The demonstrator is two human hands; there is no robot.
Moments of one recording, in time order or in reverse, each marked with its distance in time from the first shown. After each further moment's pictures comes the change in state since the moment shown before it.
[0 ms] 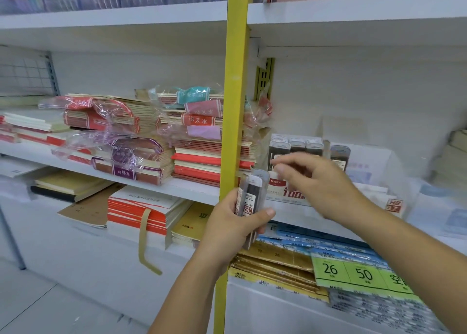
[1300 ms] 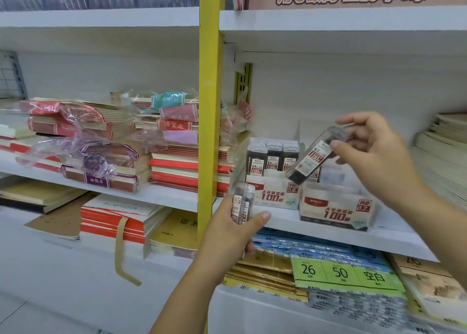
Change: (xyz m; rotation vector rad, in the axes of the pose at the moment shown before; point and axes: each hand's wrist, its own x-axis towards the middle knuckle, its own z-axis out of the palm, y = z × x) left_hand 0.006 -0.005 0.030 0.081 -0.013 -0.038; right_hand -0.016 0.014 -0.089 0.103 0.373 0.012
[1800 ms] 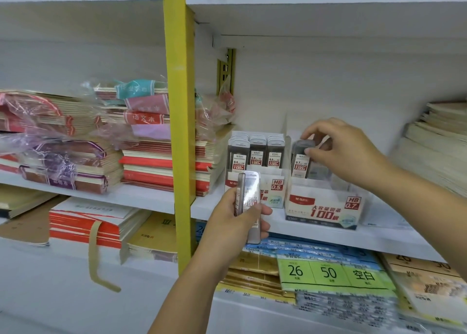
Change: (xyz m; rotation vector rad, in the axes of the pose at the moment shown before) left_hand 0.026 0.000 0.037 -0.213 -0.083 -0.042; right_hand 0.041 0.060 -0.002 -0.582 -0.209 -0.056
